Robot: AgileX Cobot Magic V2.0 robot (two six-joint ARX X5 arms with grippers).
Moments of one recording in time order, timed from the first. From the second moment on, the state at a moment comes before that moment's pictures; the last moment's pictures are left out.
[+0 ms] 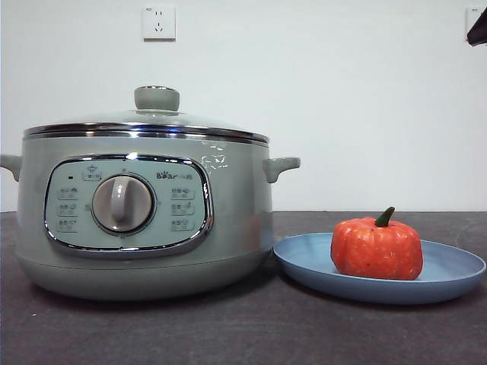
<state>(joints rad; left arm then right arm) 0.02 0.06 0.02 -0.19 -0.02 0.00 0.50 0.50 0.53 -0.30 0.13 0.13</state>
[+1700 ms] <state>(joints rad) 0.03 0.02 0.02 -0.19 -0.02 -0.01 0.09 0.04 0.05 -0.19 -0.18 0.00</state>
